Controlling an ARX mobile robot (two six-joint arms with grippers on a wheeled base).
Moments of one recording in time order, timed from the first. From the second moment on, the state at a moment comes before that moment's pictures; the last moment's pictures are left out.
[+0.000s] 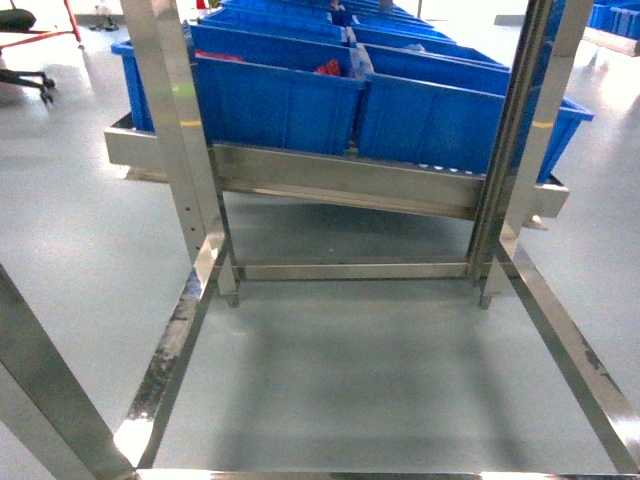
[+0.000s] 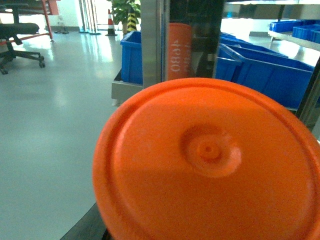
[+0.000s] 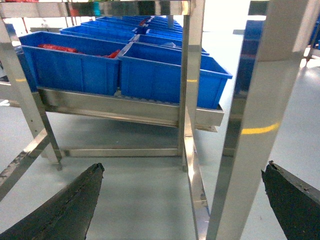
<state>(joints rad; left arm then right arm) 0.00 0.01 0.01 -0.01 0.00 -0.01 0.00 0.00 0.01 0.00 0.00 0.00</state>
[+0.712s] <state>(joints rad) 0.00 0.01 0.01 -0.01 0.00 -0.01 0.00 0.00 0.01 -0.01 0.00 0.00</state>
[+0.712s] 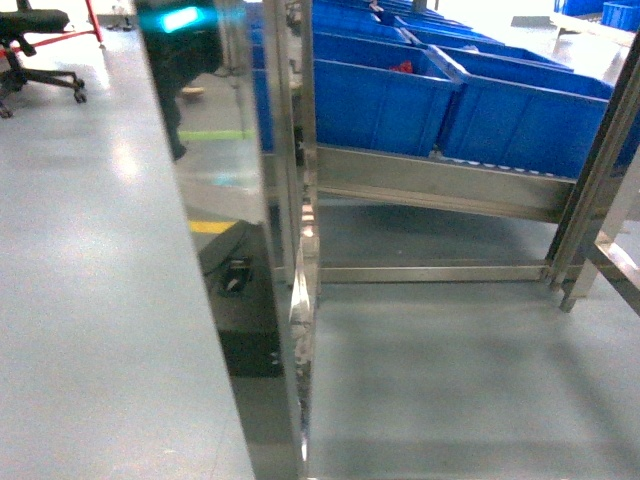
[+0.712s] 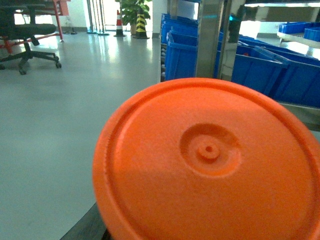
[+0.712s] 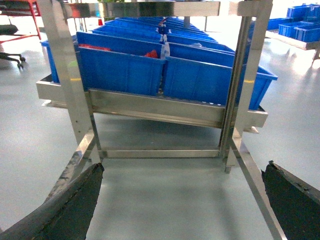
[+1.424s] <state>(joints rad) 0.00 0.01 0.01 -0.01 0.00 -0.01 0.00 0.00 0.01 0.00 0.00 0.00</state>
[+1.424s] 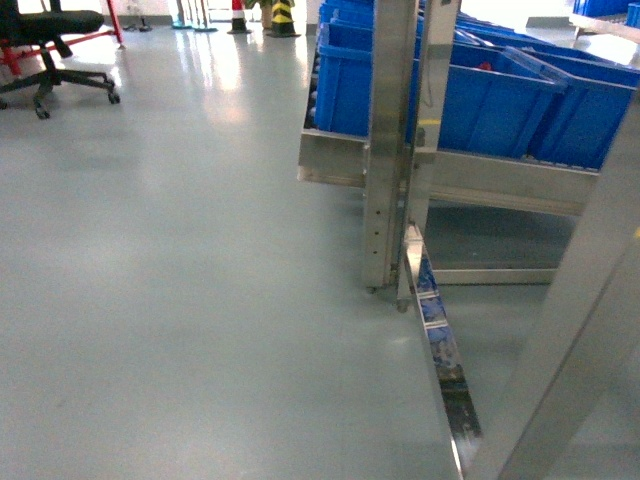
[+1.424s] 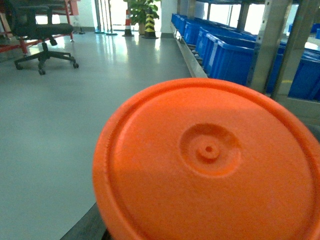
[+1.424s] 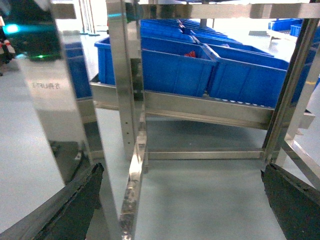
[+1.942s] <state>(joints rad) 0.00 0.01 0.01 -0.01 0.00 -0.01 0.00 0.00 0.01 0.00 0.00 0.00</state>
